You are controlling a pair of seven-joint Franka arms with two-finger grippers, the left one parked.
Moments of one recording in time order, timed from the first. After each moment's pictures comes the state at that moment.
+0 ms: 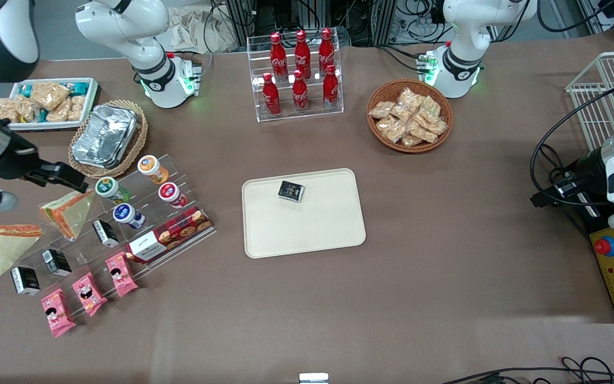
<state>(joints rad) 0.08 0.04 -0.07 -1.57 0.02 1.61 0.26</state>
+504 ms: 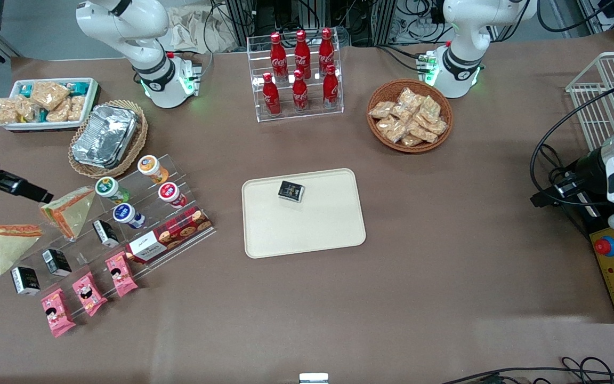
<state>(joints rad) -0.07 0.10 -0.08 -1.57 0.01 1.61 0.31</state>
